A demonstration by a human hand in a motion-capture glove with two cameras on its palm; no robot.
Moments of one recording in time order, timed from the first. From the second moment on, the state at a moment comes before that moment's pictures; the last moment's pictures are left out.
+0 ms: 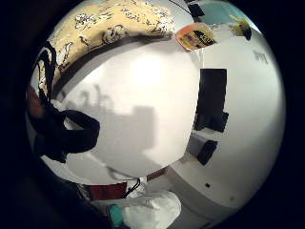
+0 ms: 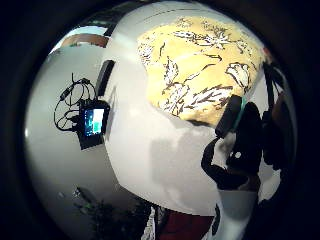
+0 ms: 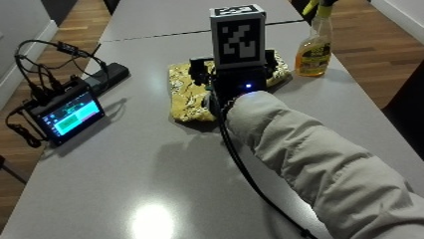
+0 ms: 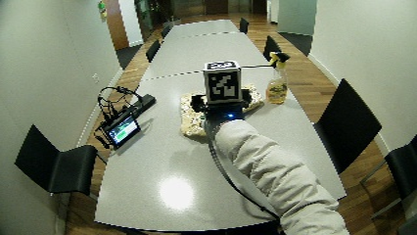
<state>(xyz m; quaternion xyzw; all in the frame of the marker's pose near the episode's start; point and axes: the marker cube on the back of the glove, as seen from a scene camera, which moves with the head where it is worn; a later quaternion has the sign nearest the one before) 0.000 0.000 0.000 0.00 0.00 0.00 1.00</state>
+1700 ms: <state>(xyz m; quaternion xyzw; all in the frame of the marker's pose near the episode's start) 0.292 -0.010 0.111 0.32 -0.63 0.11 0.70</state>
